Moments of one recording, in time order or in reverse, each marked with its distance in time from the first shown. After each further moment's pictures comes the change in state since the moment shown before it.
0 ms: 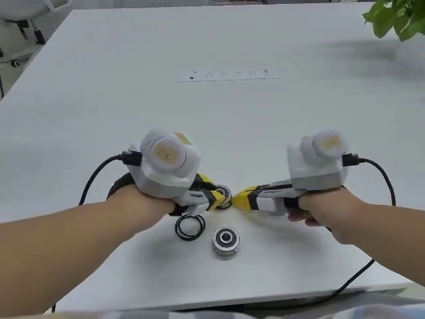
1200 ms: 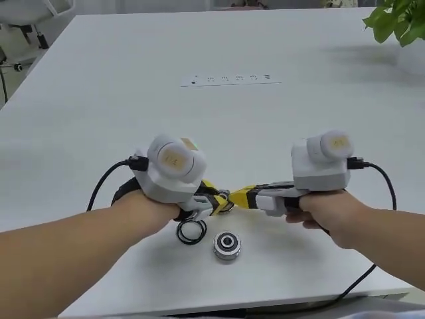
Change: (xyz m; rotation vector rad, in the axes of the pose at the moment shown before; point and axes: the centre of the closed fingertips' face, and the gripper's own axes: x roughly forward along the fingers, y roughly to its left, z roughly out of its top) left arm -0.001 -0.002 0.000 0.013 0.014 0.014; right arm -0.003 0.015 0.013 0.005 -0.056 0.039
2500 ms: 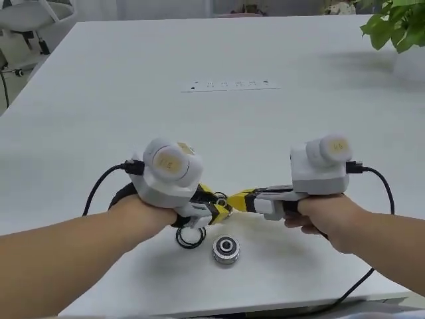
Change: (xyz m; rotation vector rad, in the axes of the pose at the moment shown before) left arm -0.008 -0.008 0.002 -0.017 -0.015 -0.041; right arm -0.001 0.002 0.004 0.009 -0.016 0.006
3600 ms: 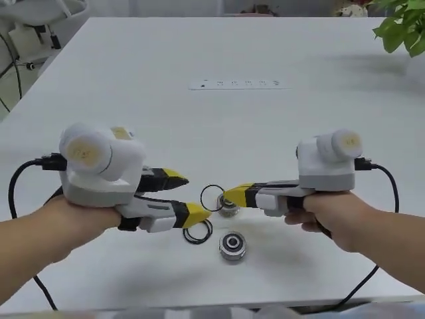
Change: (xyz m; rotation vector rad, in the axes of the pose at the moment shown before) left arm -0.089 -0.006 0.000 -0.051 -0.152 -0.005; right arm 0.003 0.036 0.011 -0.014 -0.024 0.099
